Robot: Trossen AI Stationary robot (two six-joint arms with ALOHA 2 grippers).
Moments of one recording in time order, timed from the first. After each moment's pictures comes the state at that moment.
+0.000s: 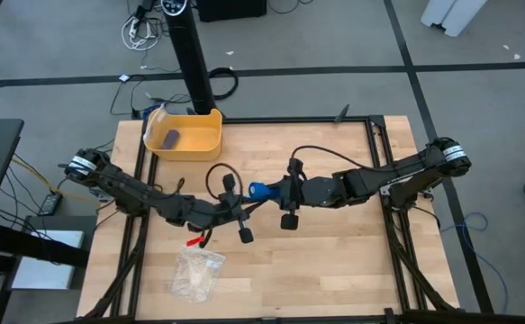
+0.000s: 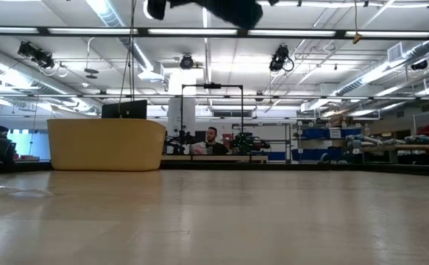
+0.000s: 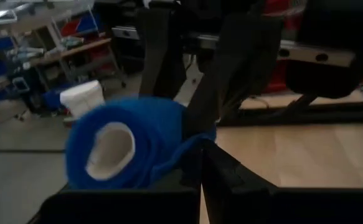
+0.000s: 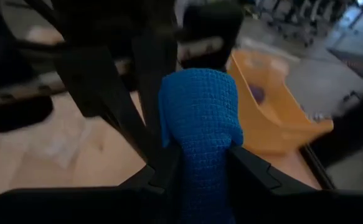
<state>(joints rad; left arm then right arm) -0.35 1.49 0.88 0.56 -0.72 0.15 0.28 1.48 1.24 -0.20 0.47 -0.03</state>
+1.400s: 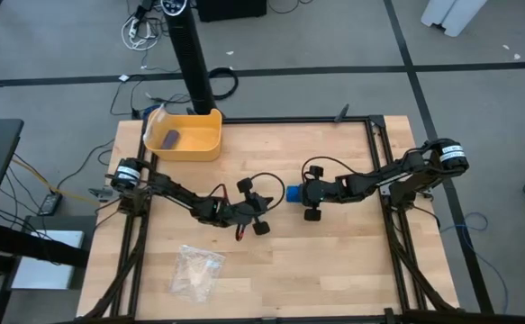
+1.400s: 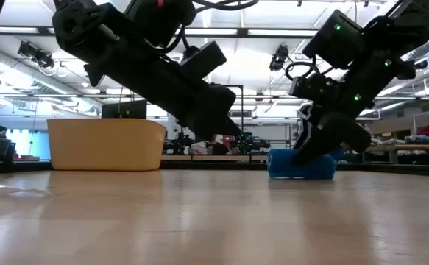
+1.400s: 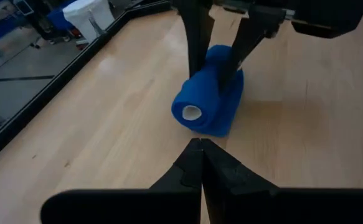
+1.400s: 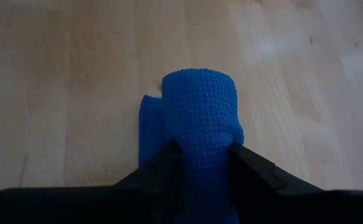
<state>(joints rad) -0.20 1.90 0.88 0.54 -0.66 0.00 0.06 1.49 0.55 0.08 0.36 -0.05</state>
